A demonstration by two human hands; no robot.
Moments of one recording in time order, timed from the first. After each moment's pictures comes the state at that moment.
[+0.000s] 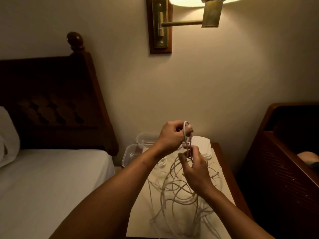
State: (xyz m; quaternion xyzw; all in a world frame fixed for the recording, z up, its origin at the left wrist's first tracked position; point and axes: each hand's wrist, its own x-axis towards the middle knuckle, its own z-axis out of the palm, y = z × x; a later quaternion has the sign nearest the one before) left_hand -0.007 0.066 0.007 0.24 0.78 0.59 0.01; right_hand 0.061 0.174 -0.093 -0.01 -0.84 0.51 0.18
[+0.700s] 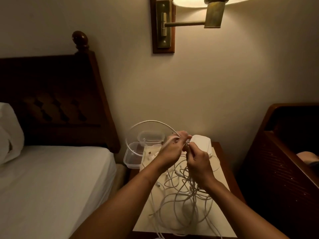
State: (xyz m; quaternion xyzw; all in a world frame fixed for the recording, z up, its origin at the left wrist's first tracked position) left_hand 0.028 0.060 -0.020 0.16 0.76 0.62 0.08; right_hand 0.049 0.182 -0.089 0.04 -0.85 0.47 0.24
